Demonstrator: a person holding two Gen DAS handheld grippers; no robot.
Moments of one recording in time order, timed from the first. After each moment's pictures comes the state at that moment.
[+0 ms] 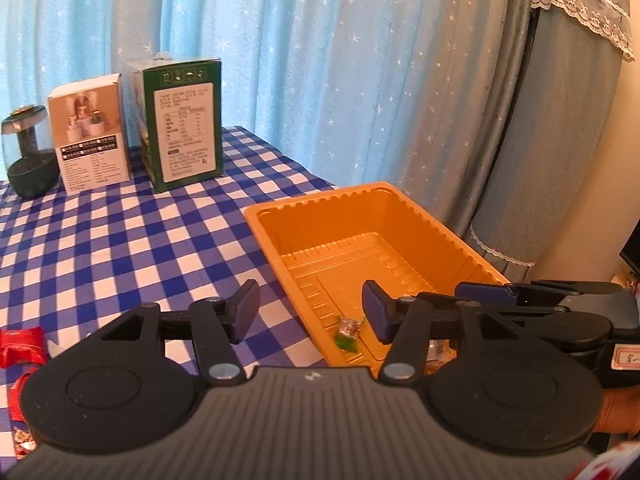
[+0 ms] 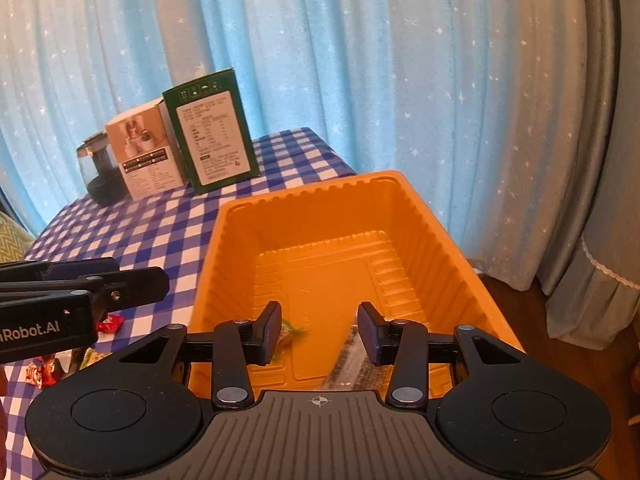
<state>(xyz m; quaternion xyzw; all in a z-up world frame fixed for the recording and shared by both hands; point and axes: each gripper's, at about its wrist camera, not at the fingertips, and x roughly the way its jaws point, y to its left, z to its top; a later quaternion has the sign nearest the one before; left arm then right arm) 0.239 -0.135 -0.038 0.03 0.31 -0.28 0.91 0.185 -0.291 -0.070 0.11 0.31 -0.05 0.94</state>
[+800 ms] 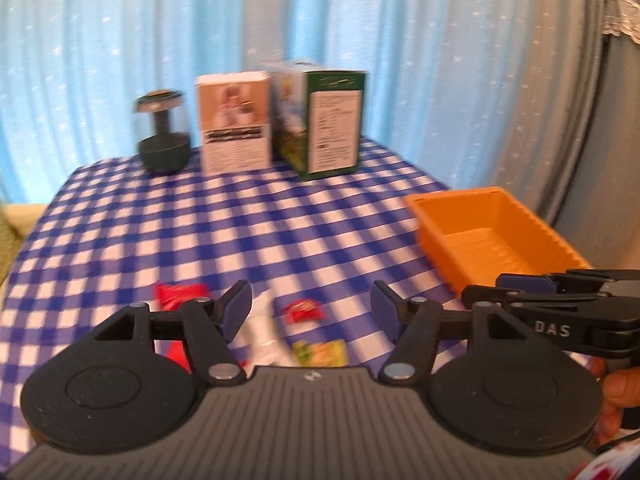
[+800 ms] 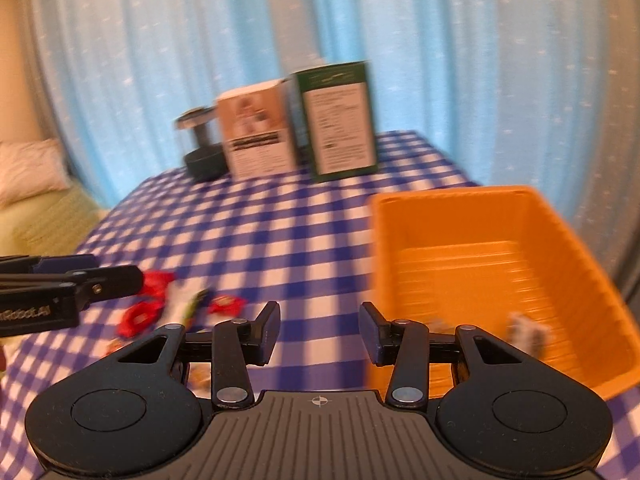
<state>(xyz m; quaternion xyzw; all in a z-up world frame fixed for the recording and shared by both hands) 0.214 0.007 -0.031 0.03 0.31 -0.15 0.94 0.197 -0.186 -0.066 0.08 0.31 0.07 0.94</state>
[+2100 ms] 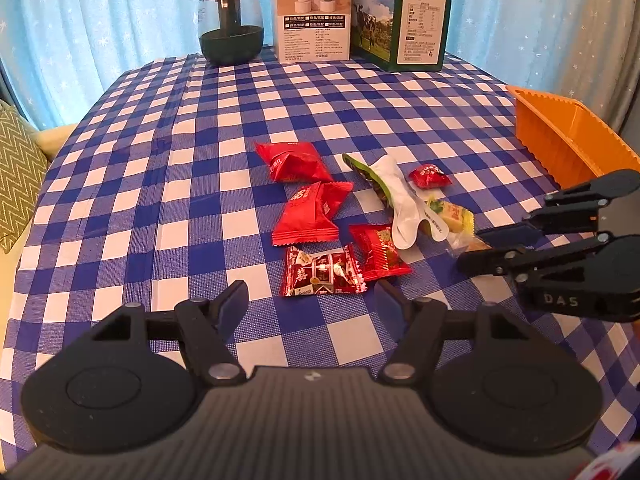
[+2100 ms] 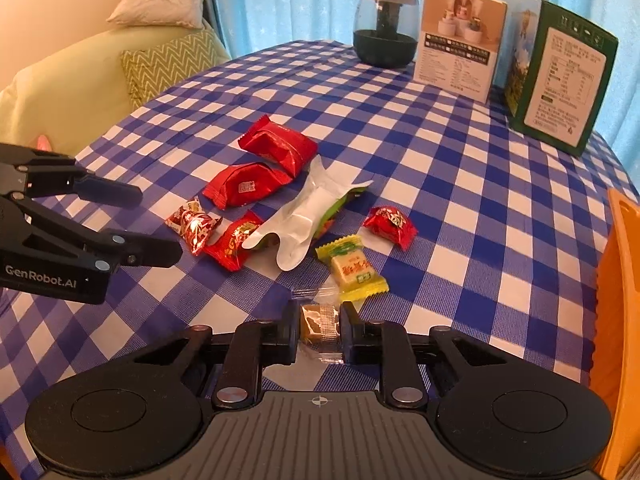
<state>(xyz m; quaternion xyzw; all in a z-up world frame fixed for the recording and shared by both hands) 0.224 0.088 -0.111 0.04 0.41 -0.10 0.91 0.253 -0.081 -0.147 -0.10 0.40 0.26 0.87</state>
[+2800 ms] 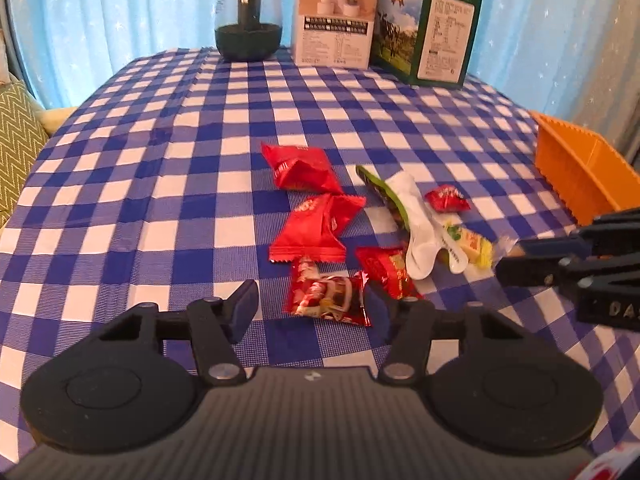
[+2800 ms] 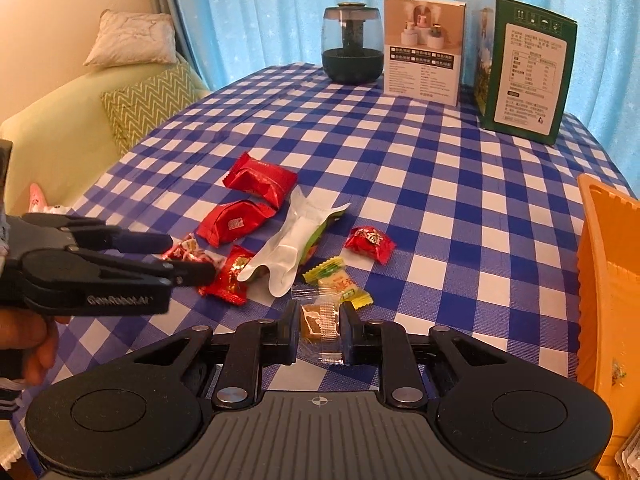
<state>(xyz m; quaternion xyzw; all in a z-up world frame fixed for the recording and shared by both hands) 0.245 0.087 -0.128 0.00 0.40 -0.08 0.91 0.249 -0.094 -0.125 -0.04 0.39 0.23 0.89</state>
